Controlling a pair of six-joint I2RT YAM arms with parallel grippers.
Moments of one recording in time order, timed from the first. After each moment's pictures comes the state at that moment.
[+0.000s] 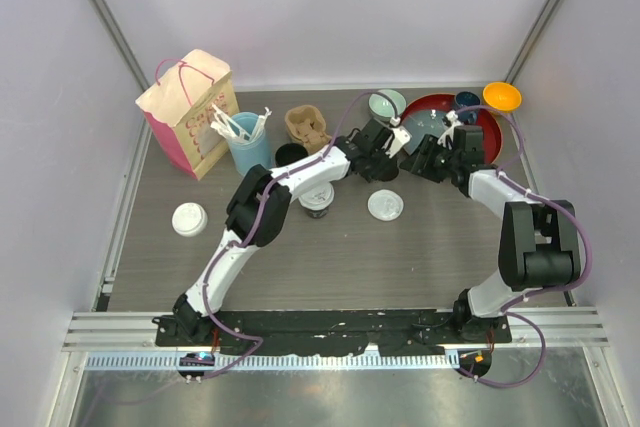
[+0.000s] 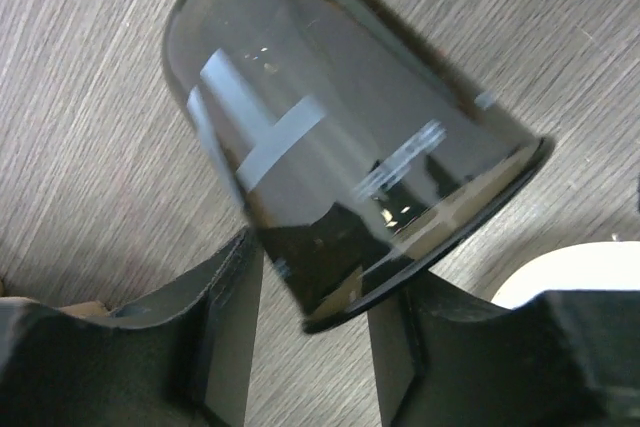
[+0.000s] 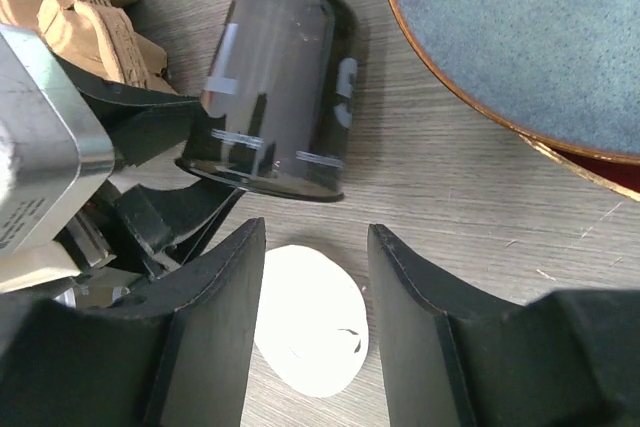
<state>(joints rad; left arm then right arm) -0.82 2.41 2.05 -0.46 -0.09 0.19 0.02 1.56 0.87 0.01 -0.41 0.43</state>
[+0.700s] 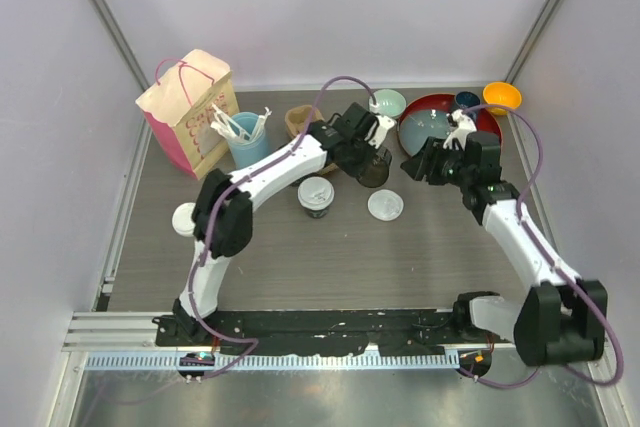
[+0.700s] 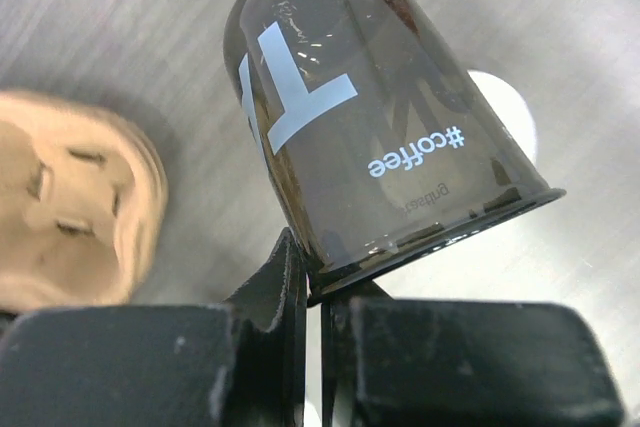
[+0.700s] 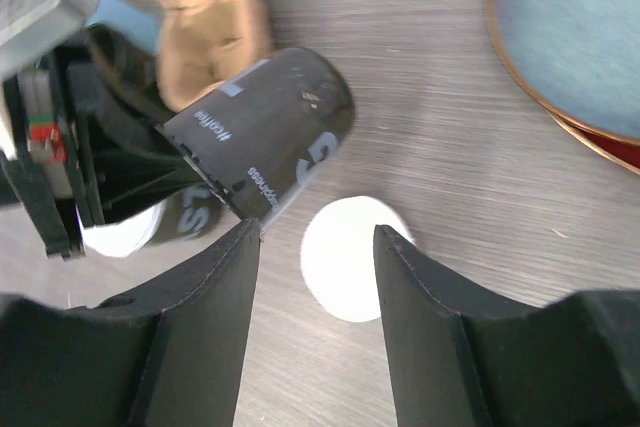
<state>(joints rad) -0.81 2.18 1.95 -0.69 0.00 0.01 0.04 1.23 0.81 -0.12 -0.43 0.34</state>
